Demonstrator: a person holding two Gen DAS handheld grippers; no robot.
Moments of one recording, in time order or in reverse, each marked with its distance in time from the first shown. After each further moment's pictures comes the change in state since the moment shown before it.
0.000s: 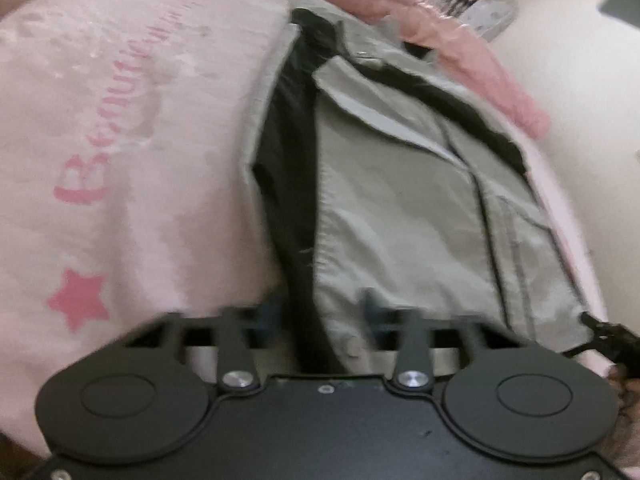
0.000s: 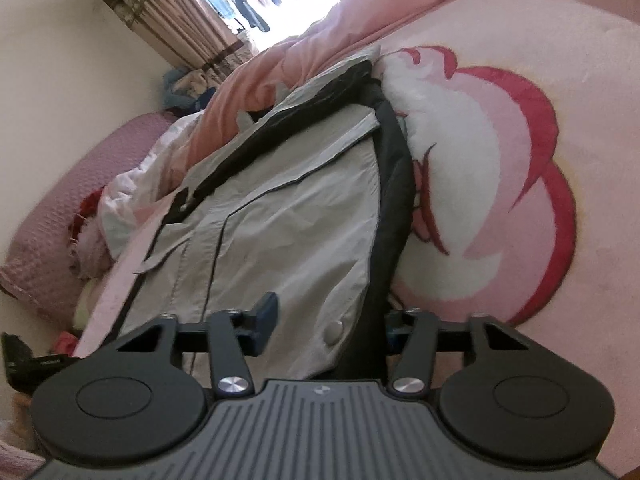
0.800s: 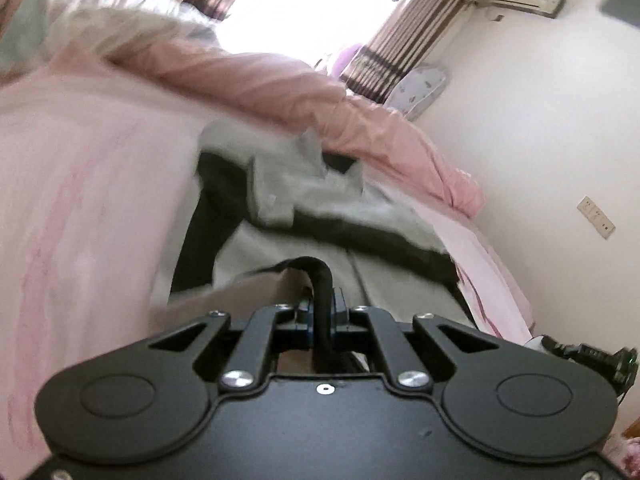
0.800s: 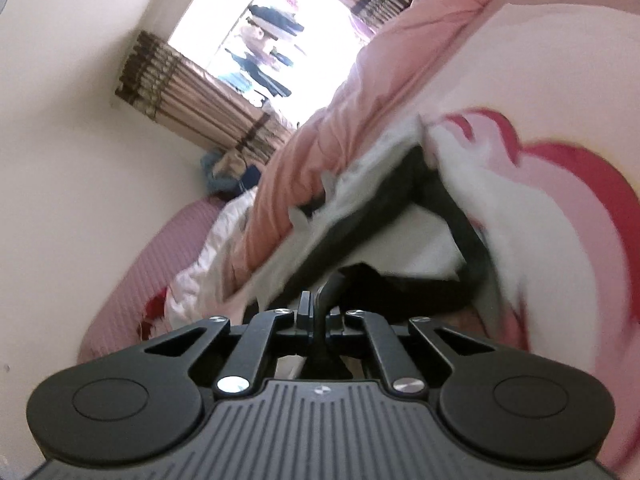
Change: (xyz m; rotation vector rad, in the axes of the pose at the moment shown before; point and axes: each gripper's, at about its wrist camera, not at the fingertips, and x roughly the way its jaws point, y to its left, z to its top) left arm -0.007 -0.050 0.144 0.081 -0.251 -0.211; right arm 0.036 0.011 0.129 0.224 -0.158 0.248
